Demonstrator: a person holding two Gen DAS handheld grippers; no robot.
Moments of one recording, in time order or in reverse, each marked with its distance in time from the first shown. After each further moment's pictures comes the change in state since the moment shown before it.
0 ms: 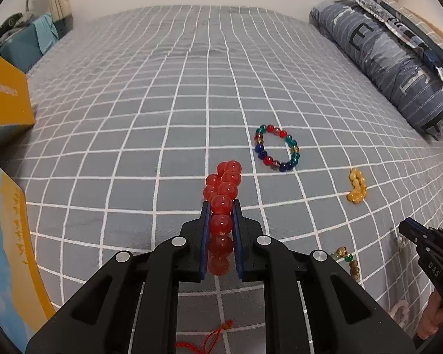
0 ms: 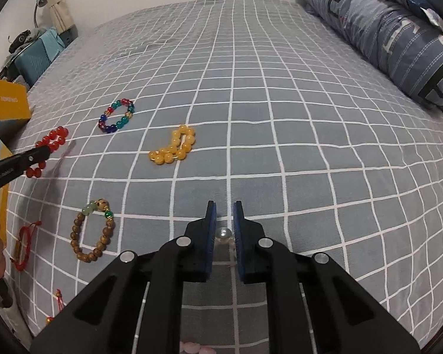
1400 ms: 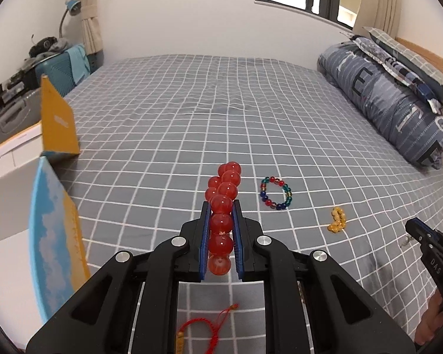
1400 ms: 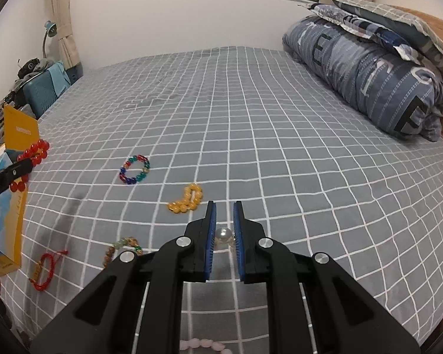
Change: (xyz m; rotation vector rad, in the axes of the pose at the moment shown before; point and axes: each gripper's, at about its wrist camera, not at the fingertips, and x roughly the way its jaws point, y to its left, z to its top) left arm -0.097 0.005 -0.005 -0.056 -0.221 0.075; right arm -0.075 0.013 0.011 0.020 -0.238 -0.010
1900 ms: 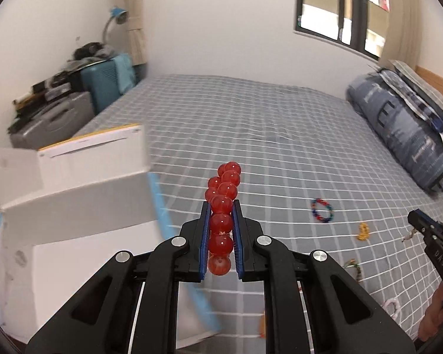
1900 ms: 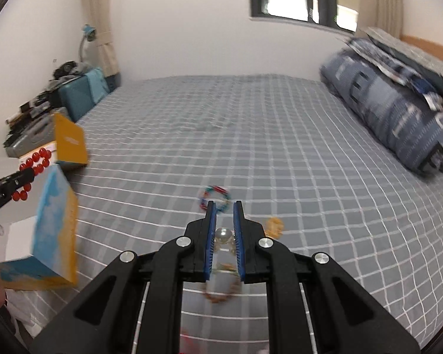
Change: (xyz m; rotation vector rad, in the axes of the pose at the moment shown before) left arm -0.097 0.112 0.008 -0.080 -0.078 0.122; right arm -0.064 0.127 0.033 -0.103 -0.102 0.121
